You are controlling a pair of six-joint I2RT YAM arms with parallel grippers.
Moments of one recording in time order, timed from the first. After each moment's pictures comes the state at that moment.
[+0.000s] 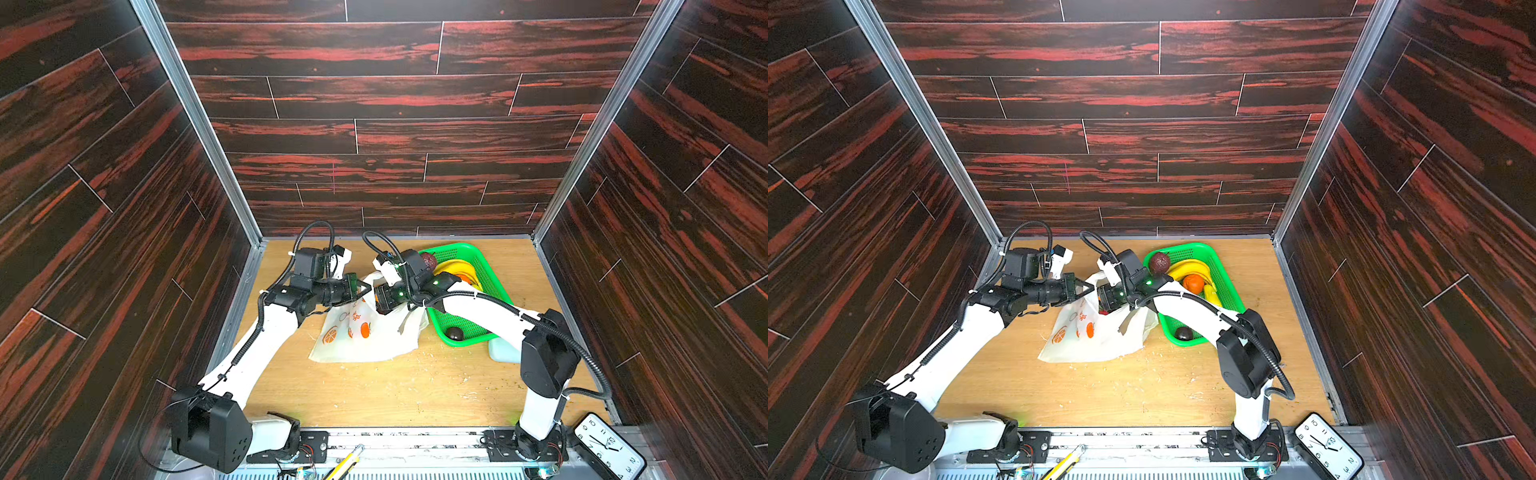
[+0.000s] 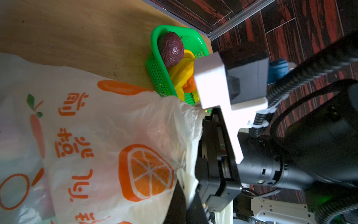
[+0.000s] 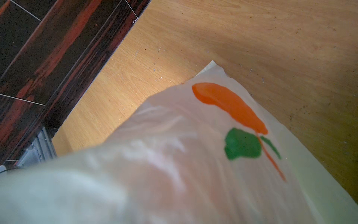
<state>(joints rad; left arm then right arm) -0.27 1.32 1.13 -0.46 0.66 -0.57 0.80 1.86 1.53 -0.42 -0.22 0.28</state>
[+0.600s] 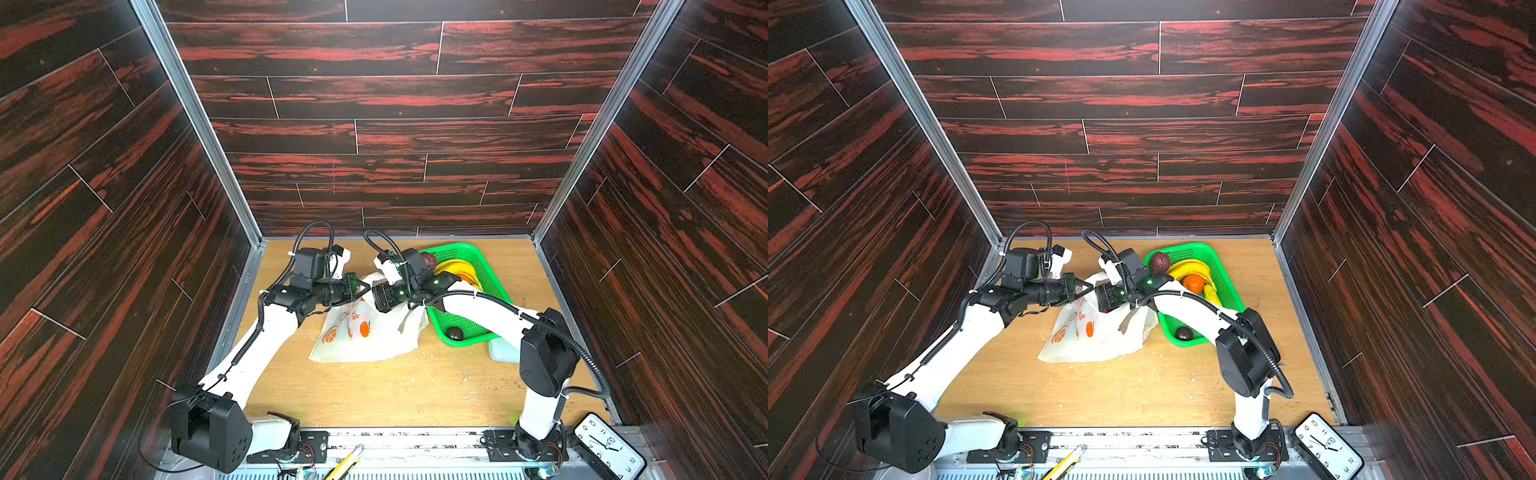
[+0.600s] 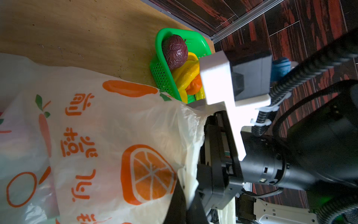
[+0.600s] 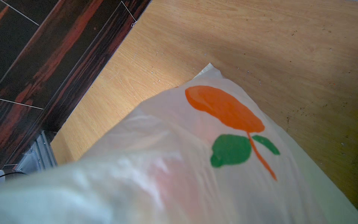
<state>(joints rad) -0.27 1.32 1.13 -0.46 0.64 -0.57 0.79 1.86 1.53 -0.41 -0.22 0.28</state>
